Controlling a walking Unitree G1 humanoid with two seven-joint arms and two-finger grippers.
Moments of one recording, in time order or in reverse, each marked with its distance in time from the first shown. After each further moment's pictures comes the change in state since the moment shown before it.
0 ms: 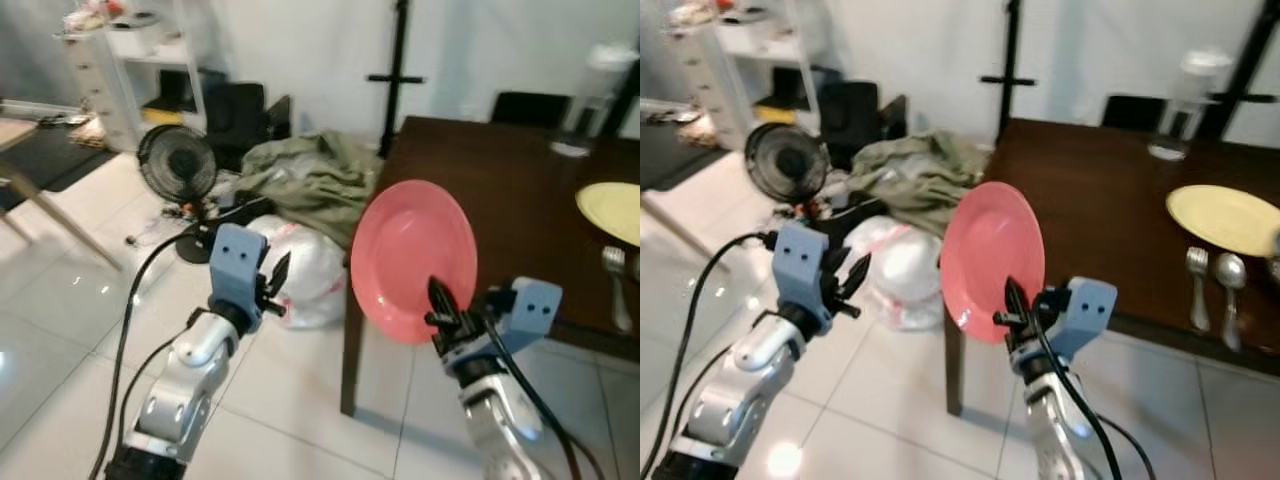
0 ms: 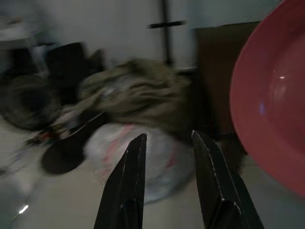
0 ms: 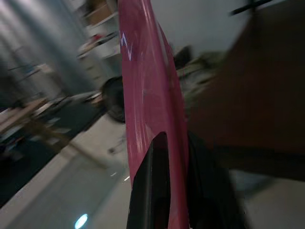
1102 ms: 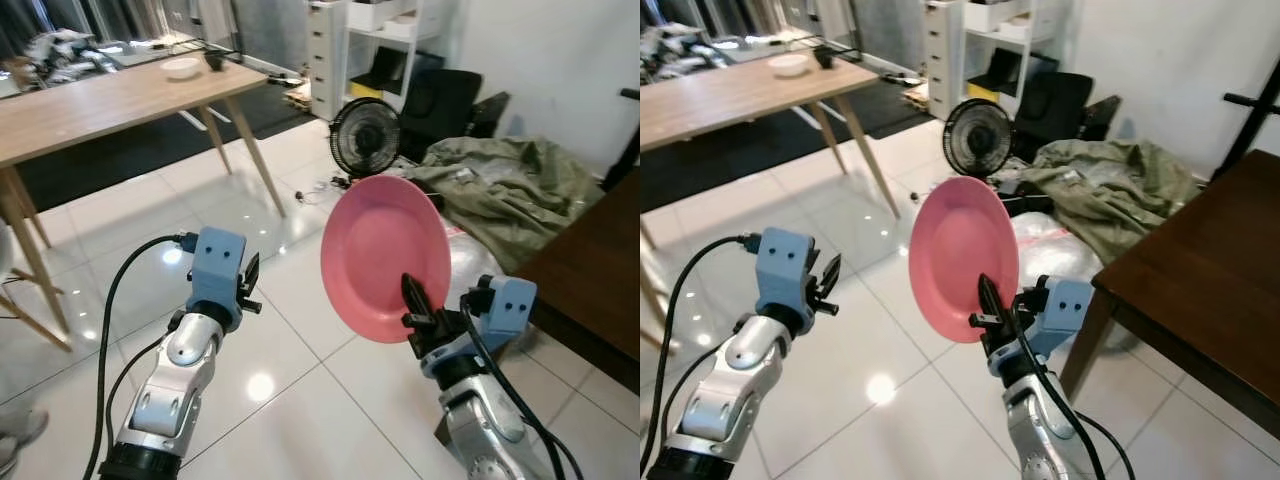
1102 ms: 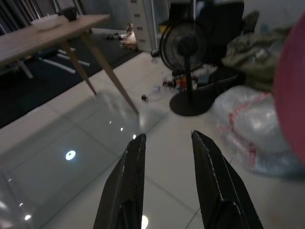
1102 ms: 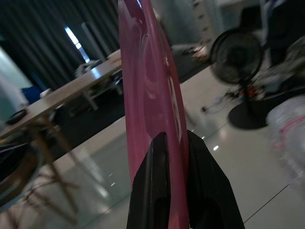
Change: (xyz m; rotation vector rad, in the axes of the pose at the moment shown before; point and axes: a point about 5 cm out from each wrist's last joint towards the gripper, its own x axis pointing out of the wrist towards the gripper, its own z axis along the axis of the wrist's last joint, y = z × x) left arm 0.003 0.013 -0.013 0.049 0.072 0.151; right arm -0.003 0.006 -0.001 0.007 0.009 0.042
